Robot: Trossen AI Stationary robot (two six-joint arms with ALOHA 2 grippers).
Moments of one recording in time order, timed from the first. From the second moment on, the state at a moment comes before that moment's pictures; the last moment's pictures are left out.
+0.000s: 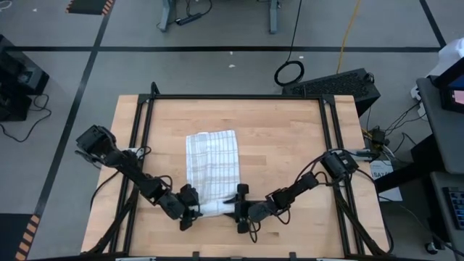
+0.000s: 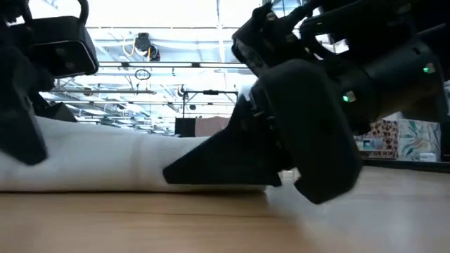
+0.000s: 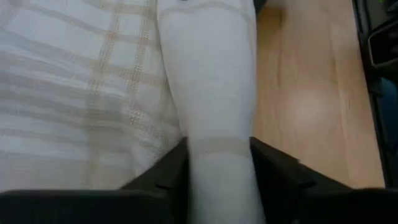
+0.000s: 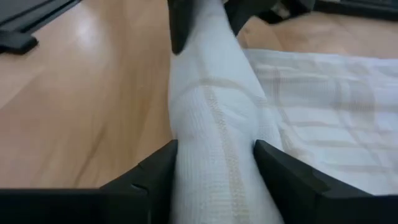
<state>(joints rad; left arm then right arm) -0.68 1.62 0.57 0.24 -0.24 -0.86 0.49 2.22 1.04 0.71 0.48 0.15</state>
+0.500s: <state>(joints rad) -0.78 1.20 0.57 -0.12 -0.57 -0.74 0.43 2.22 1.04 0.72 0.43 0.32</state>
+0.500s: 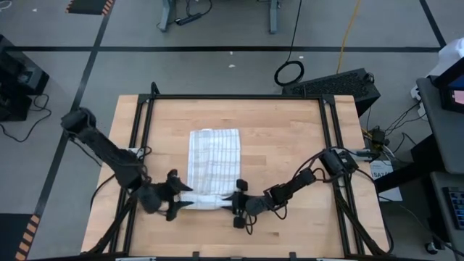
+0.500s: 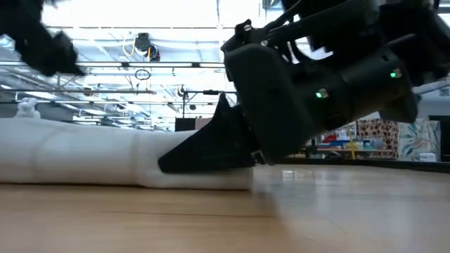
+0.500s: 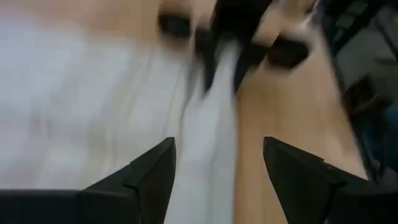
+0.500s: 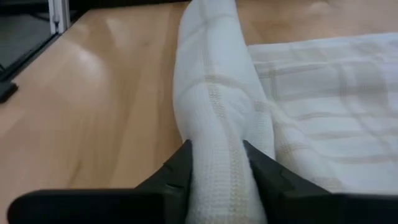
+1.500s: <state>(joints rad) -0.93 1.66 0.57 -0.05 -0.80 -0.69 0.26 2.22 1.04 0.74 0.00 0.63</state>
